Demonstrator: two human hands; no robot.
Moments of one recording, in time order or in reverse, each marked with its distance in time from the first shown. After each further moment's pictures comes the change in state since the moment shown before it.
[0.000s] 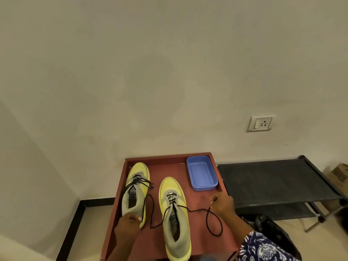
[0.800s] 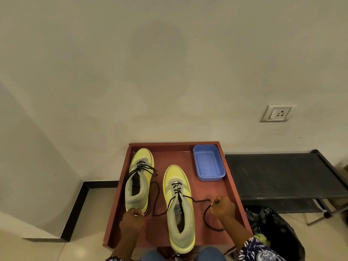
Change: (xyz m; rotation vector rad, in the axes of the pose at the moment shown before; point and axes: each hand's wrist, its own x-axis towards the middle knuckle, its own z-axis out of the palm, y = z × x) left_hand 0.019 -0.035 0.022 0.018 -0.023 -0.114; right_hand -0.014 0.001 0.039 0.186 0.006 0.188
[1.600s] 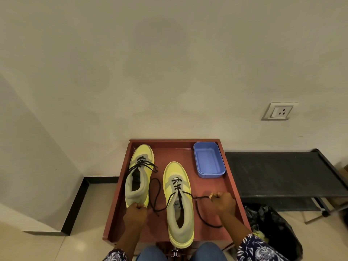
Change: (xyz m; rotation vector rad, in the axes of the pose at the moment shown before) left_hand -0.008 0.013 0.005 0.001 -0.011 -0.010; right_hand -0.004 -0.003 -0.003 0.134 0.064 -0.002
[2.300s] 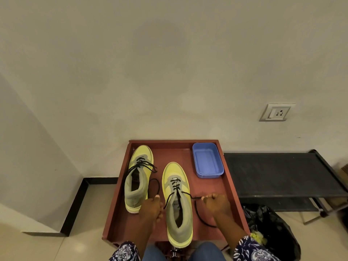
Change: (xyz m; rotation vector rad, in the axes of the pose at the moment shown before) left_hand -0.037 0.045 0.016 -0.408 -0.258 -0.132; right_hand -0.013 -0.005 0.004 0.105 -0.086 0.045
